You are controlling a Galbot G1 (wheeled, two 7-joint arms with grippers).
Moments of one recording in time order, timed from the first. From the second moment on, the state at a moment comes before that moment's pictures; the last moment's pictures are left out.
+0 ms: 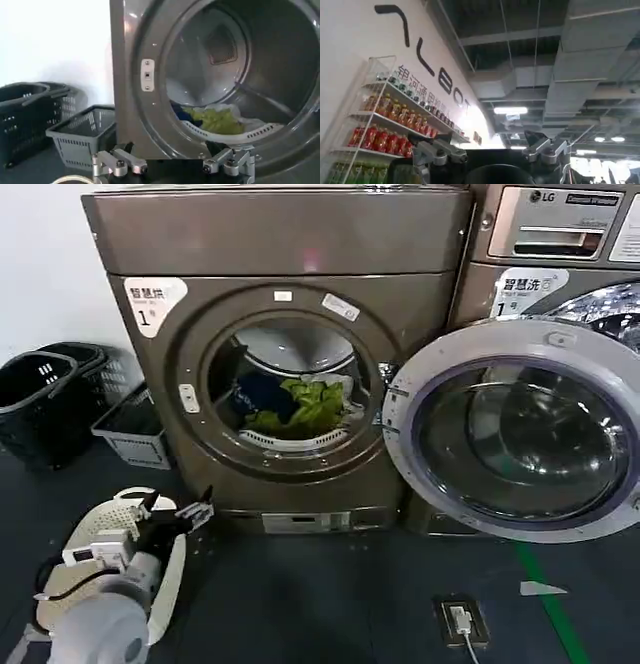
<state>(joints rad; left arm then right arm) 1.27 -1.16 -0.57 -2.26 -0.52 0.64 -0.33 -1.93 0.99 2.48 1.82 0.84 -0.26 0.06</state>
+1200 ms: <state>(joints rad) 1.25 -1.17 -0.53 -2.24 -0.47 0.61 -0.30 -1.93 0.99 2.47 1.83 0.85 -0.23 0.05</state>
